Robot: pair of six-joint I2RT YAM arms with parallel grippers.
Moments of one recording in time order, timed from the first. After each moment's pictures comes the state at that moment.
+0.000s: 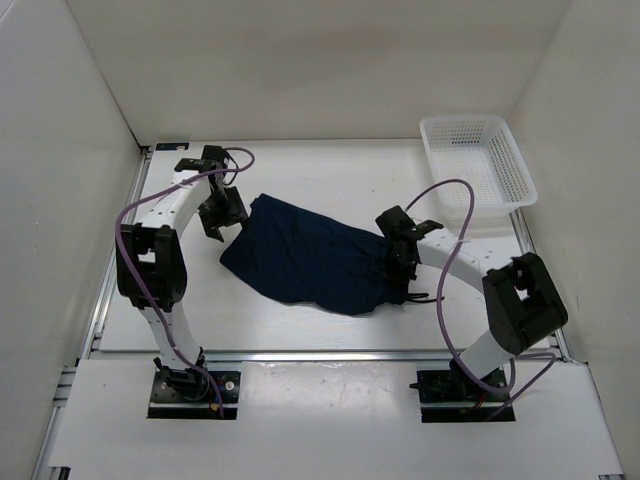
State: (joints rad) left arm -0.13 1.86 1.55 -1.03 -0.02 -0.49; right arm 0.55 1.58 0.96 -0.69 0.17 0.72
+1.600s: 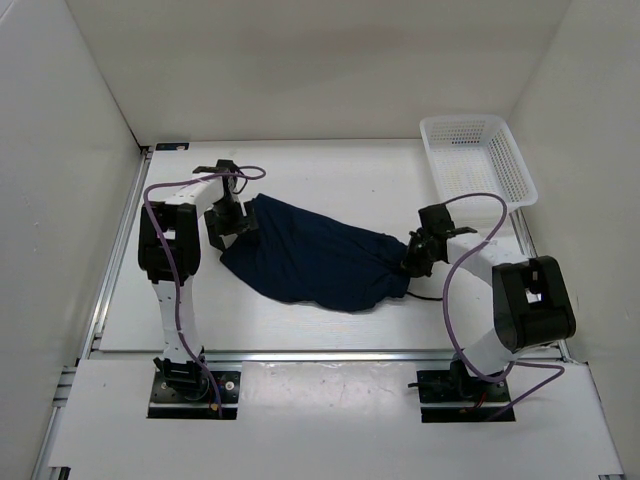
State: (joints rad) left arm -0.13 2.13 1.60 -0.97 0.04 -0.40; right arm 0.25 1.55 0.79 -0.38 -0.21 0.61
